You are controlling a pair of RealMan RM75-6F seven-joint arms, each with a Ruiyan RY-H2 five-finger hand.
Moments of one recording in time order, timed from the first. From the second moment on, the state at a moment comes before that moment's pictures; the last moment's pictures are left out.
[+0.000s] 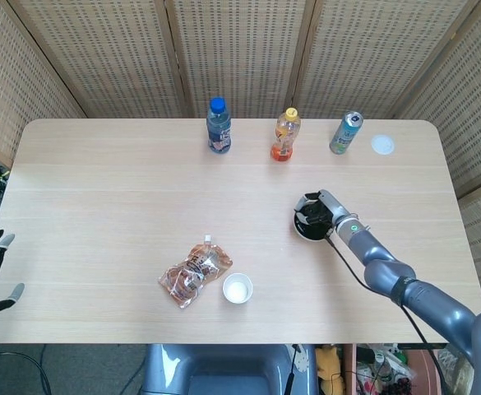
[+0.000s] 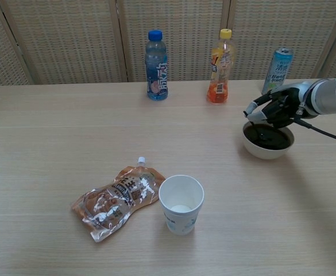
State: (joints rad) left arm -0.08 -1.14 -0.02 -1.52 1.45 1.43 0.02; right arm 0.84 -1.55 0.41 -1.00 -0.88 0.21 0.53
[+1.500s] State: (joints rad) left arm -0.08 -1.15 -0.02 -1.52 1.45 1.42 0.03; right arm 0.83 -1.51 0.41 -1.05 -0.92 0.18 0.51
